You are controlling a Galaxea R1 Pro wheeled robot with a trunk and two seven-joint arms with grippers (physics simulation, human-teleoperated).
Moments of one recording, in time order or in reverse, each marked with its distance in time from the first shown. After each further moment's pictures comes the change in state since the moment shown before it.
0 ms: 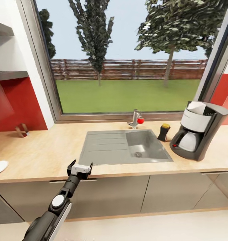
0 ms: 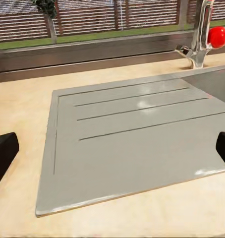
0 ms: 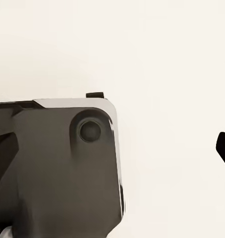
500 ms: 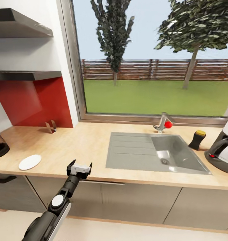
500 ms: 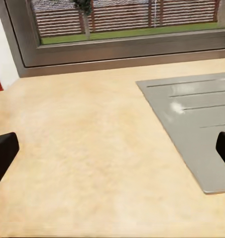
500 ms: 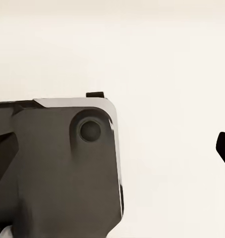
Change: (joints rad) left arm 0.000 0.001 0.005 0.000 0.000 0.001 0.001; right arm 0.000 0.000 0.001 0.001 0.000 0.000 0.000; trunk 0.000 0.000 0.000
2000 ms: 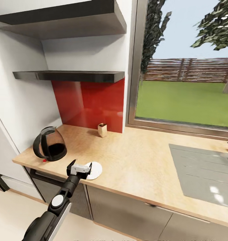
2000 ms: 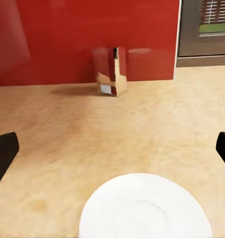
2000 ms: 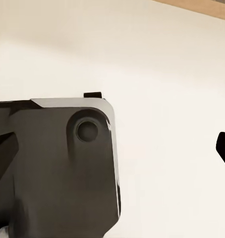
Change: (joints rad) left arm 0.000 0.000 0.000 0.001 0.000 -0.001 0.000; right arm 0.000 -0.006 0.002 0.000 0.001 0.000 0.001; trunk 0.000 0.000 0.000
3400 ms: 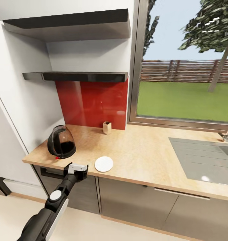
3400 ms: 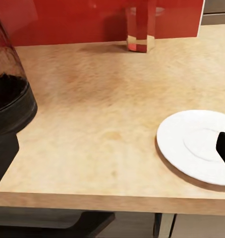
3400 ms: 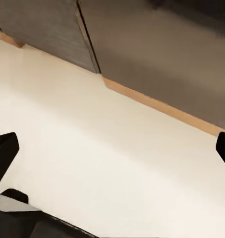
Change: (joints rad) left arm -0.011 0.001 0.052 -0.026 0.010 0.205 -0.001; right arm 0.000 0.002 0.205 -0.365 0.036 -0.154 0.311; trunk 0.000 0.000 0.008
